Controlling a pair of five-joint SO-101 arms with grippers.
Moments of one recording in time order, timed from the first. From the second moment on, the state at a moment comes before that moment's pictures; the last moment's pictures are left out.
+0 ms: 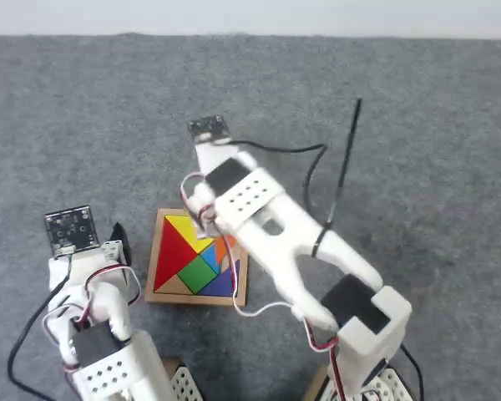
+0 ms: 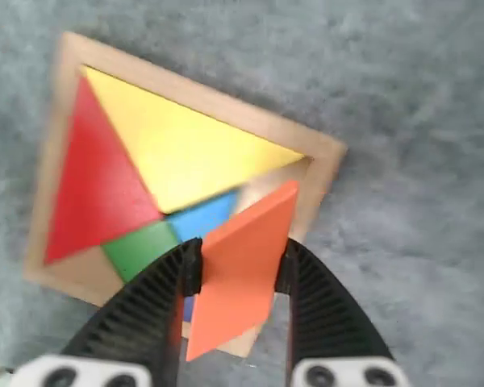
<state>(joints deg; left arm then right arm) -32.6 -99.1 92.2 56.8 -5.7 -48.0 13.3 -1.0 75.9 -28.9</state>
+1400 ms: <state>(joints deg) -32.6 -99.1 92.2 56.8 -5.7 -46.9 22.9 1.6 72.6 -43.2</state>
